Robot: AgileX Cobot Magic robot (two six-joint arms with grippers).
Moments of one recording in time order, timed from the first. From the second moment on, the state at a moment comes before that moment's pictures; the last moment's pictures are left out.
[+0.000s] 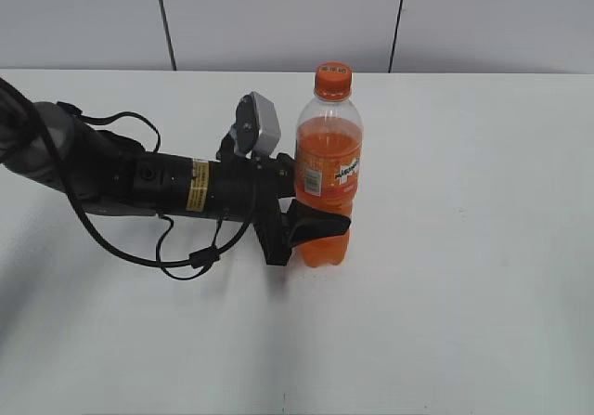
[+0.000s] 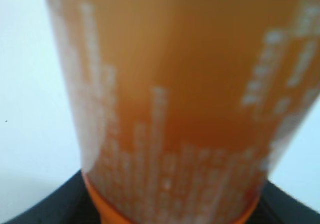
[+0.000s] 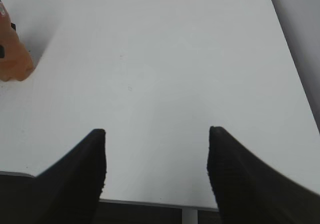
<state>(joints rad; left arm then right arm) -0.43 2.22 -1.10 1.28 -0.99 -0.62 0.06 -0.01 -0.51 0.03 1.10 -0.13</state>
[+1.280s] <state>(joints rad) -0.43 2.22 -1.10 1.27 -0.99 -0.62 0.06 1.30 -1.24 0.08 1.10 -0.09</state>
